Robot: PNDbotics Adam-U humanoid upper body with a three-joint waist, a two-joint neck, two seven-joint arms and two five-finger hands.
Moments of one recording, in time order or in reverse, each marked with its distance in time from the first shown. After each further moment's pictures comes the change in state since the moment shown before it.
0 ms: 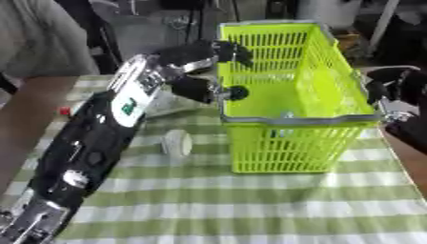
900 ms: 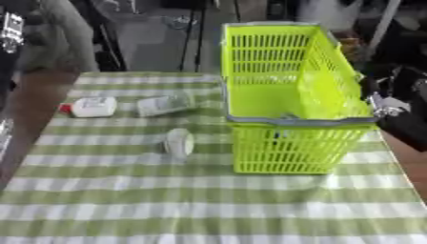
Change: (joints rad) left arm 0.569 0.181 0.314 -0.535 0.351 0.468 0.502; right arm 0.016 0.000 -0.019 0.000 0.000 0.006 -0.019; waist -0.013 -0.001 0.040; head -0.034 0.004
